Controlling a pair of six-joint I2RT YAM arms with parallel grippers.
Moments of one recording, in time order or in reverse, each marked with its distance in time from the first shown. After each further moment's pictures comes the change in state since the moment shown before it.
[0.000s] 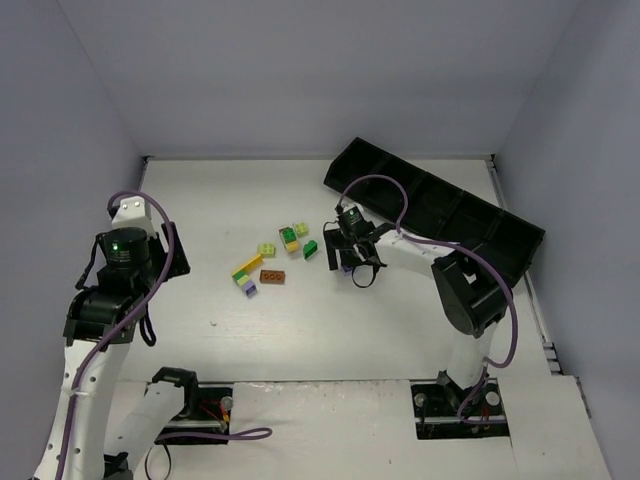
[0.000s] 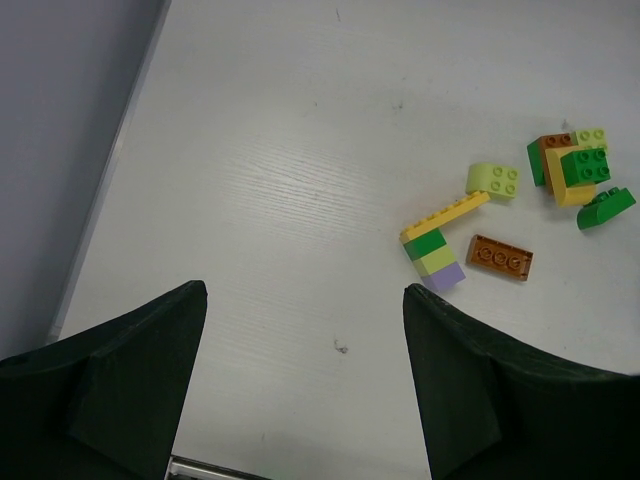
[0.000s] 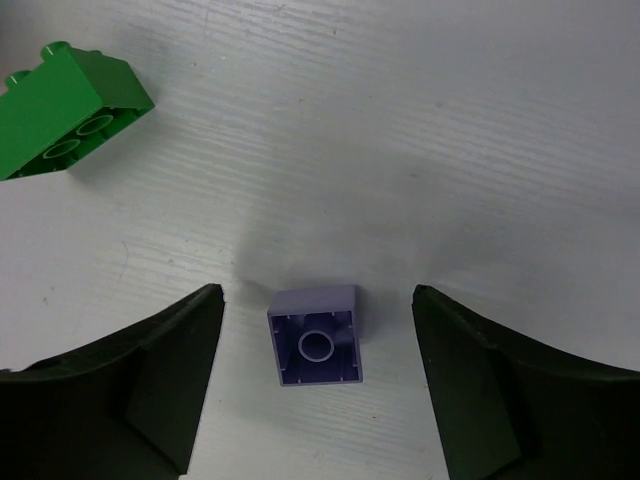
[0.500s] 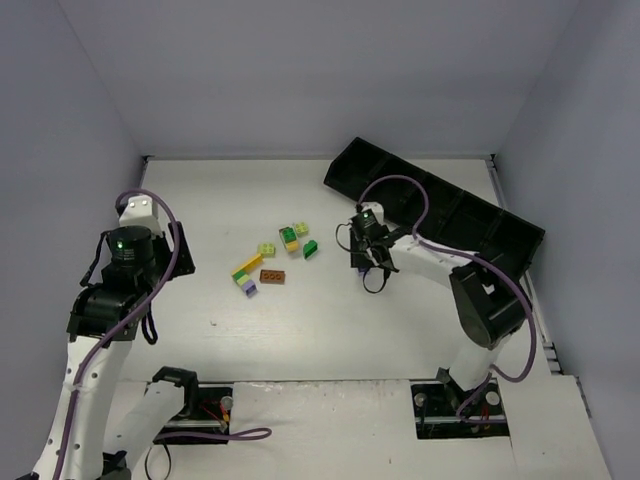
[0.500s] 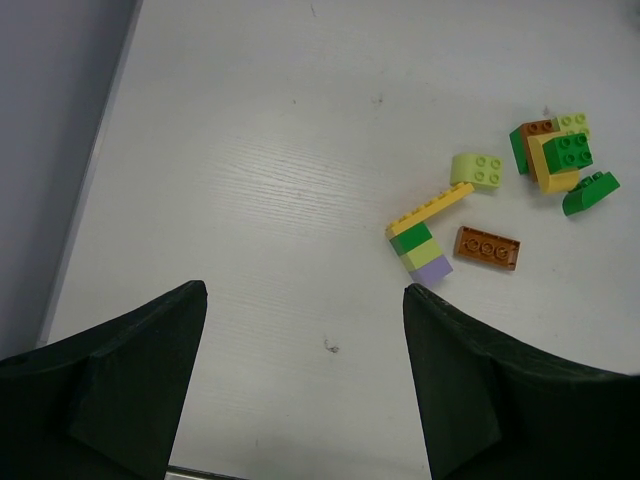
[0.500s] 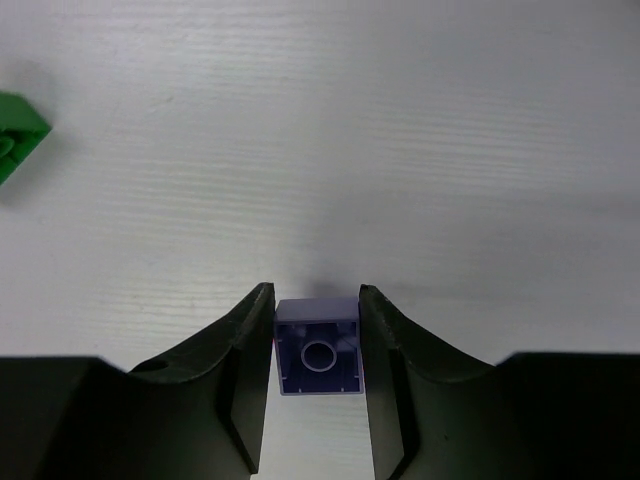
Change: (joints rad) left arm -0.017 0.017 -0.014 0.027 0.032 0.010; right arm -0.024 -0.098 -0.101 0.011 0.103 0.080
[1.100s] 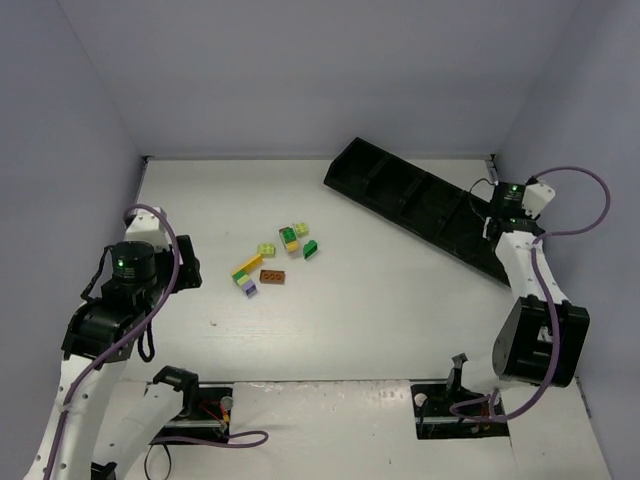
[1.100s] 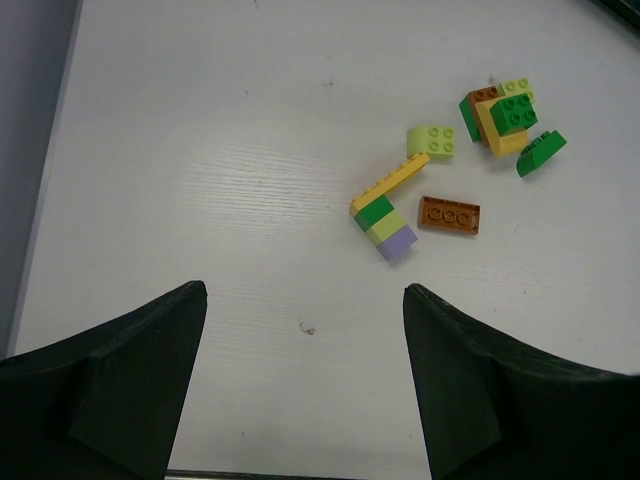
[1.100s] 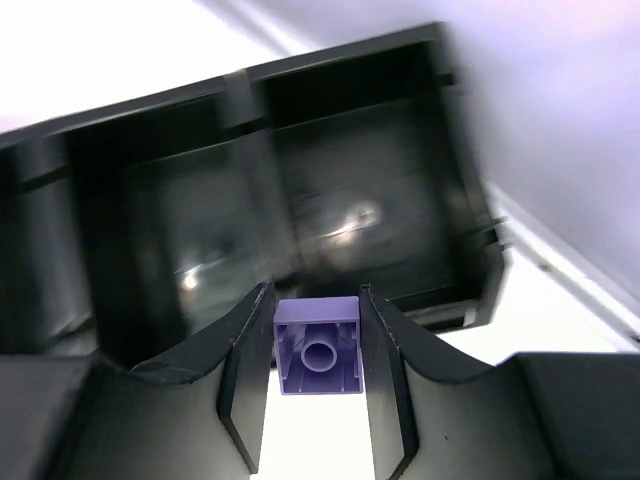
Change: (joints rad) left arm -0.102 -0.080 -0.040 -0.015 0.020 -0.005; right arm -0.757 -0.352 -0.022 -0.062 0.259 0.040
